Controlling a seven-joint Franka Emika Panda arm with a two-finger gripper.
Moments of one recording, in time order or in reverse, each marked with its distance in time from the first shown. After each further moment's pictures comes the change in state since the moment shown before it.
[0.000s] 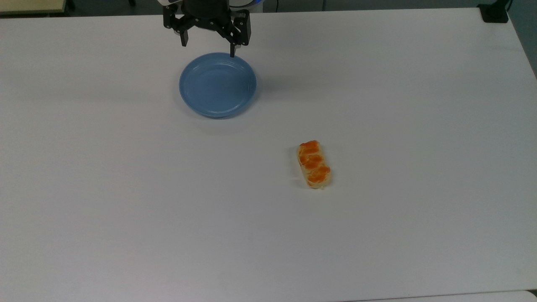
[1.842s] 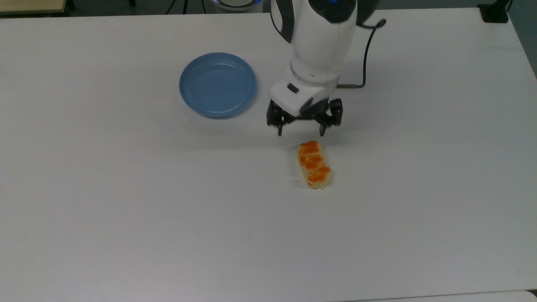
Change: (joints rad) arm 0.240 0.387 0.010 0.101 0.040 0.381 0.043
